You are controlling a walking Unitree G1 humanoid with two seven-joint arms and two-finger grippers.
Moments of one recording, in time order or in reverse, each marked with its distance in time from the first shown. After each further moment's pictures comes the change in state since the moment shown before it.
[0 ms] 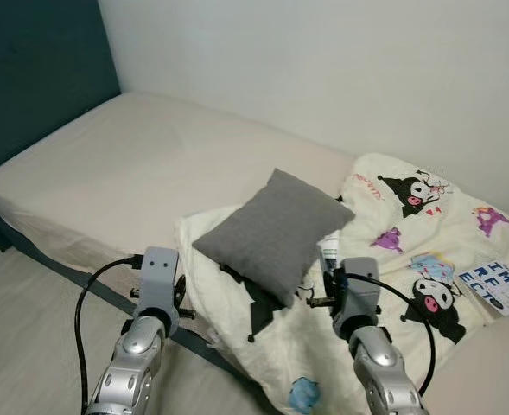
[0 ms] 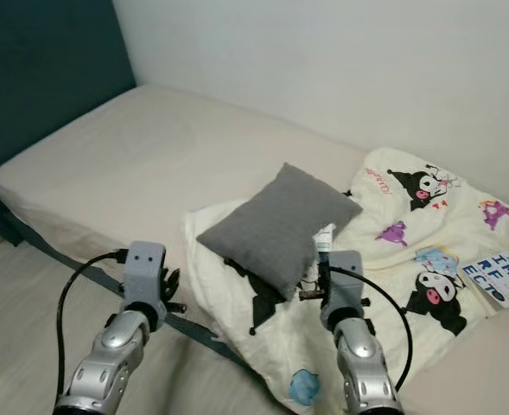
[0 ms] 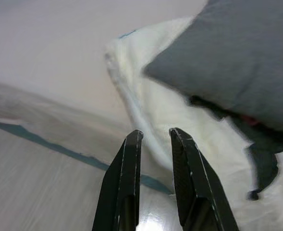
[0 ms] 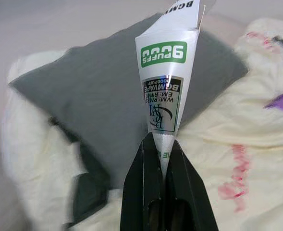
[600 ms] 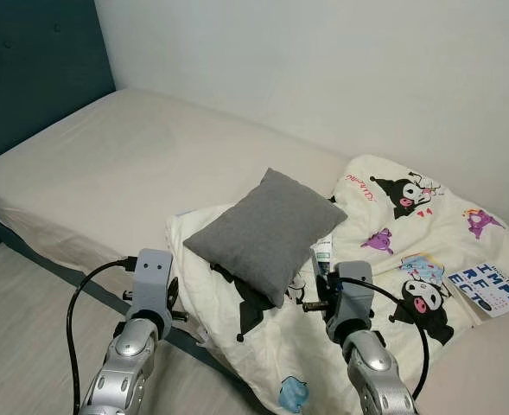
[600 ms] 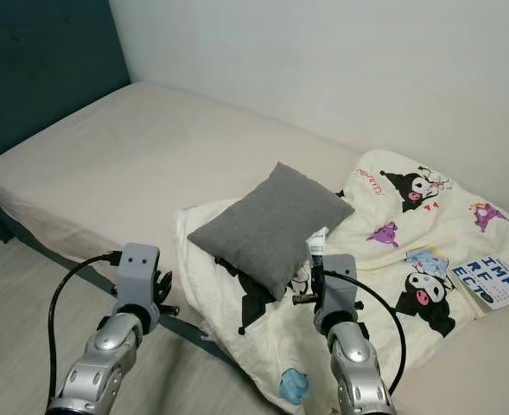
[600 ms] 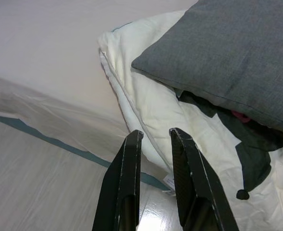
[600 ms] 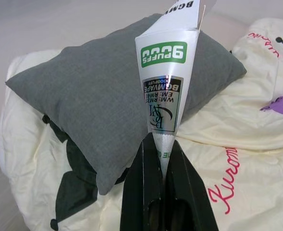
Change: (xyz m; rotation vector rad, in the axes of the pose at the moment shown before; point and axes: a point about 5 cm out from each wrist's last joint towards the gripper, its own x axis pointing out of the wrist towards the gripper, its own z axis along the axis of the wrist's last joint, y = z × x) left arm -0.001 0.004 -0.003 0.012 0.010 0.009; right arm 0.000 0.004 0.002 0.002 -0.005 0.010
